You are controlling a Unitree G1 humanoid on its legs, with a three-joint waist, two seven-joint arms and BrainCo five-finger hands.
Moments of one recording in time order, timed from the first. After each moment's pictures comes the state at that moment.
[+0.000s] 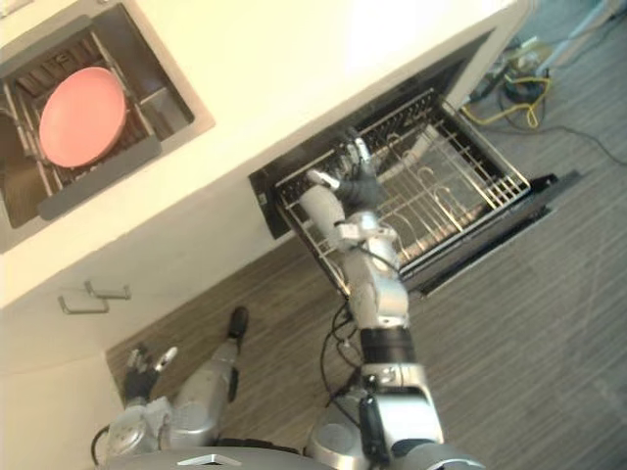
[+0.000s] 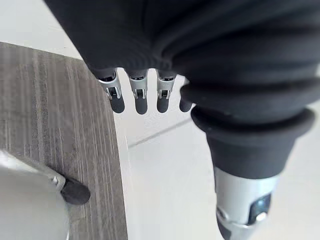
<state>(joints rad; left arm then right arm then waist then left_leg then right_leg) 0.25 0.01 0.01 0.65 -0.37 -0.36 0.24 -0.43 -0.11 -0.08 0.07 0.47 -0.07 0.06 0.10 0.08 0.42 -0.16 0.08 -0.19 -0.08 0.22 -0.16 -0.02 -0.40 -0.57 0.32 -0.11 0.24</state>
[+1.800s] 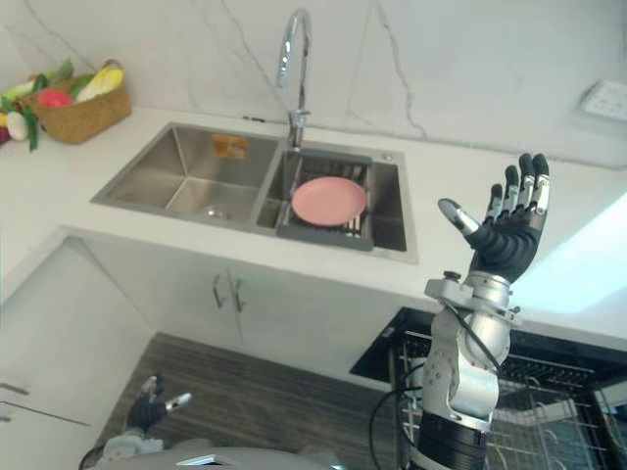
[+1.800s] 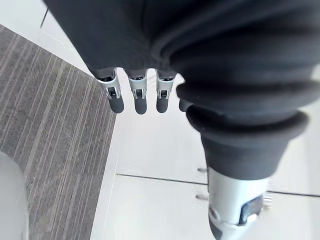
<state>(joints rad) 0.24 0.08 -0.01 0.84 -0.02 -0.34 -0.04 -0.04 -0.18 -0.40 -0.34 0.39 -0.17 -0.11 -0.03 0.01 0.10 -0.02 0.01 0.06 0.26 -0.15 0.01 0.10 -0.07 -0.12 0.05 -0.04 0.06</state>
